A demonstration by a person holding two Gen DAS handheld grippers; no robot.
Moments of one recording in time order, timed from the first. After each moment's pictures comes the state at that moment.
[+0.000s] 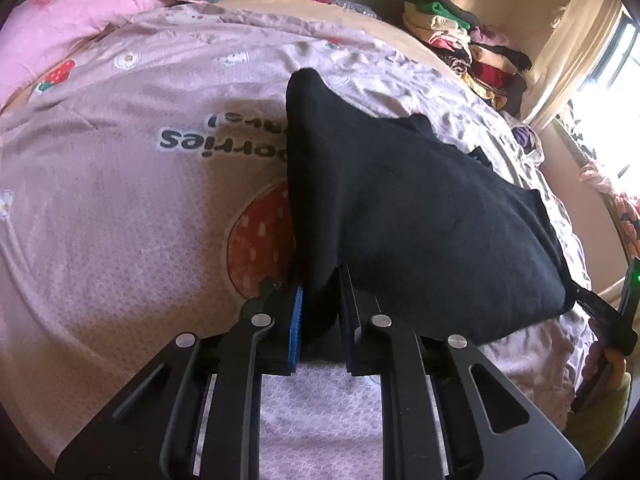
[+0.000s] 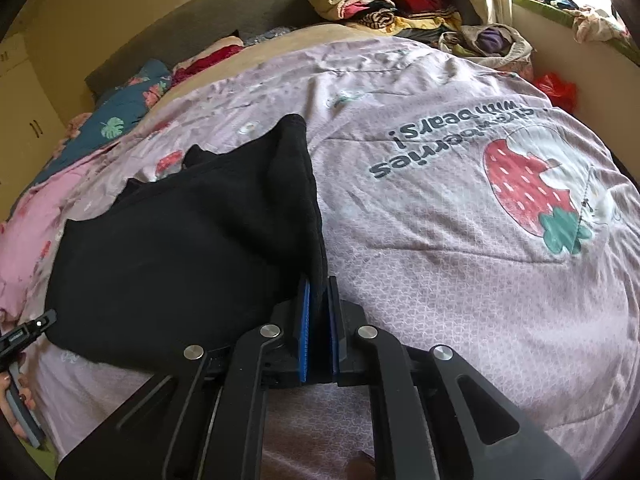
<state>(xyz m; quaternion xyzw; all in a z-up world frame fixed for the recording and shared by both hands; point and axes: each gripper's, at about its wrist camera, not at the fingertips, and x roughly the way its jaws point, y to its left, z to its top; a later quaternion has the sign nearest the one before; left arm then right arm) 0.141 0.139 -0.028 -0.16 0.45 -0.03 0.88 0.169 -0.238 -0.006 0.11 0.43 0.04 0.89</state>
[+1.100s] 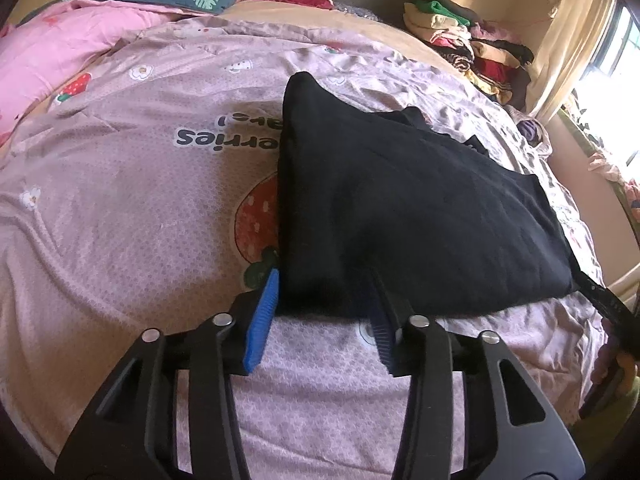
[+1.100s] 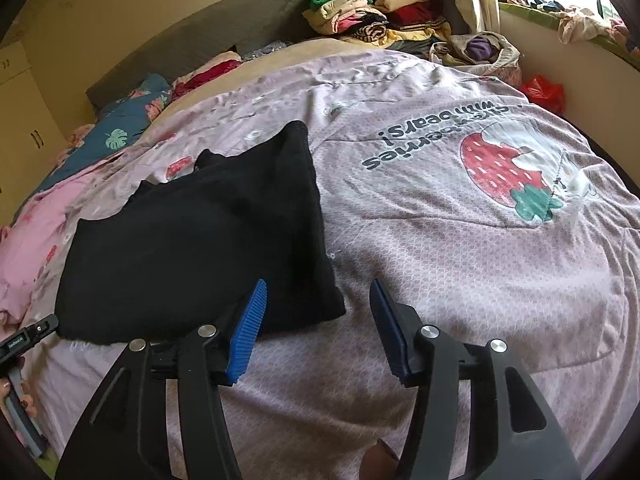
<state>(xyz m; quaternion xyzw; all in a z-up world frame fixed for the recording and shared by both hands) 0.112 0.127 -0.017 -0.14 0.44 -0.01 0.89 0.126 -0.235 0.004 0.13 0.40 0.04 0.91</state>
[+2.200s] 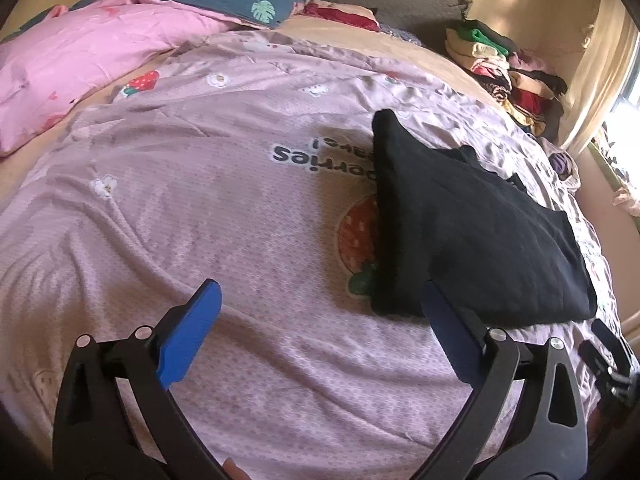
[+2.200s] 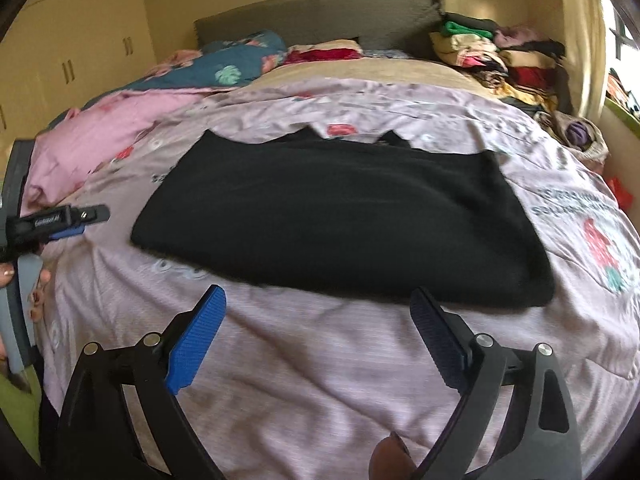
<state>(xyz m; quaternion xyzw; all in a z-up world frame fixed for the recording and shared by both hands) 0.085 0.180 -0.002 -0.15 0.42 0.07 0.89 0.083 -0.060 0.027 -0.03 0.38 0.19 0.90</state>
